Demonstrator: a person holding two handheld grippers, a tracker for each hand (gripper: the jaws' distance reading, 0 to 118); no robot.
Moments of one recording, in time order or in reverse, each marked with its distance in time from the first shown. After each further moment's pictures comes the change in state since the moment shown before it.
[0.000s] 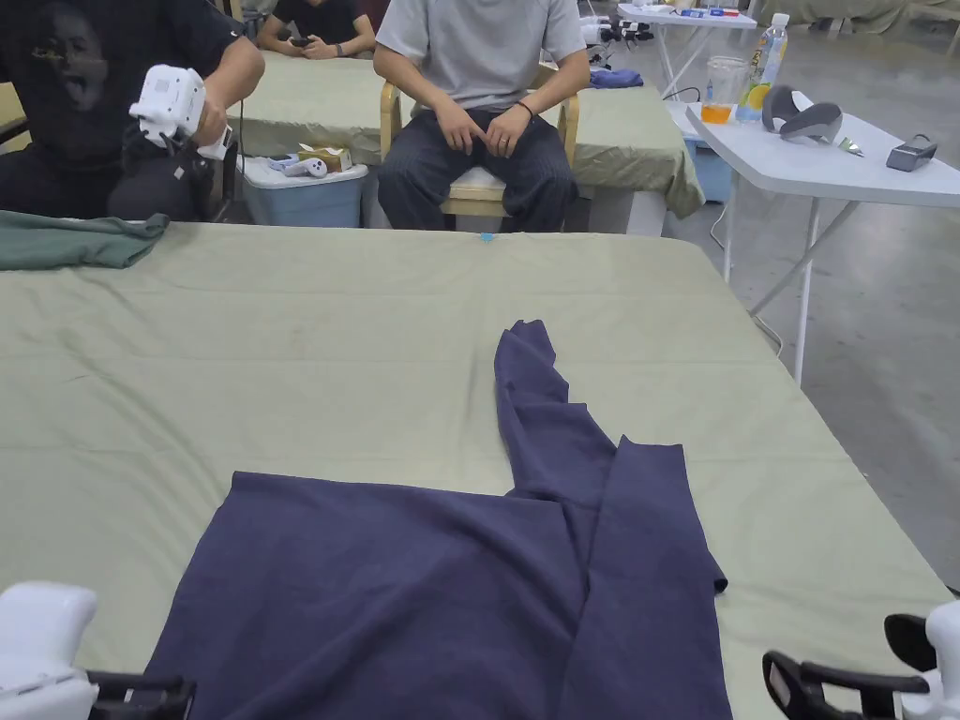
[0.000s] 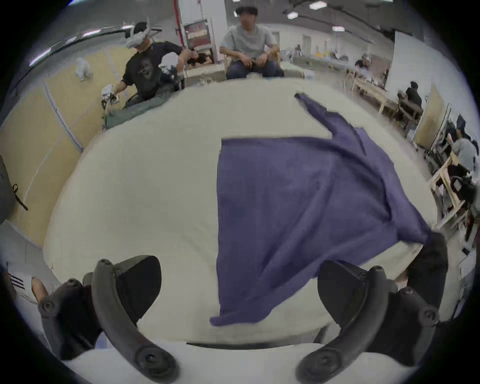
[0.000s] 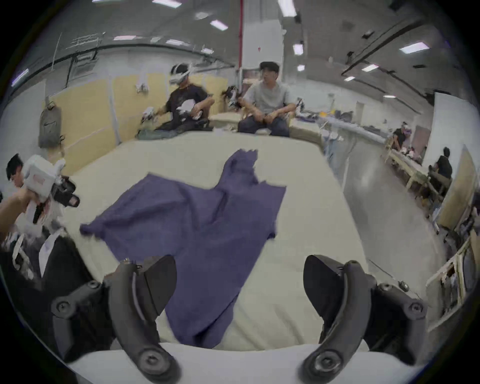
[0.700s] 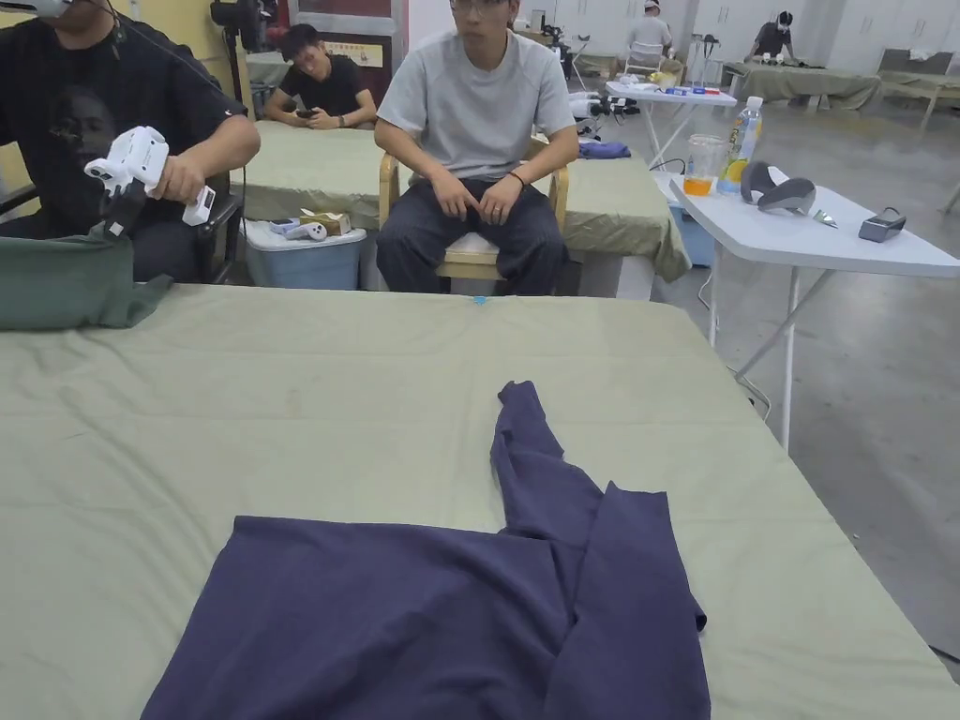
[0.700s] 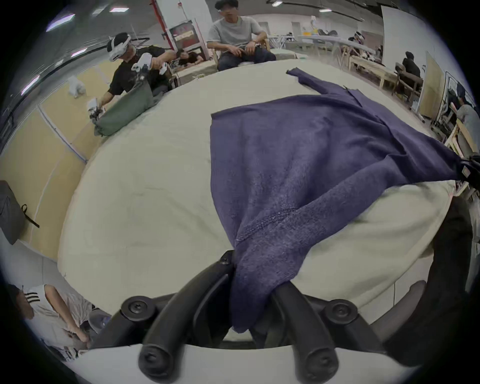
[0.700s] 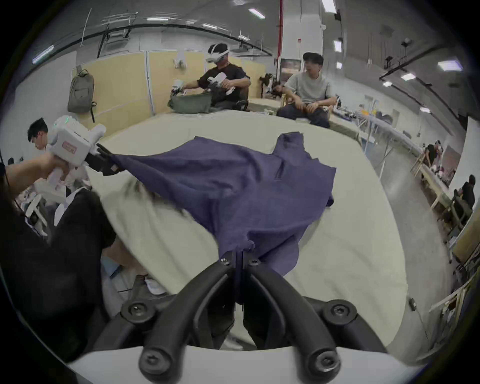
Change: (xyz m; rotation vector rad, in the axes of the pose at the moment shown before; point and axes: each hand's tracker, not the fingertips) left arm 0.027 -0.027 -0.006 -0.130 0.104 -0.159; right arm -0.058 -0.062 0.005 -0.150 0.279 0.149
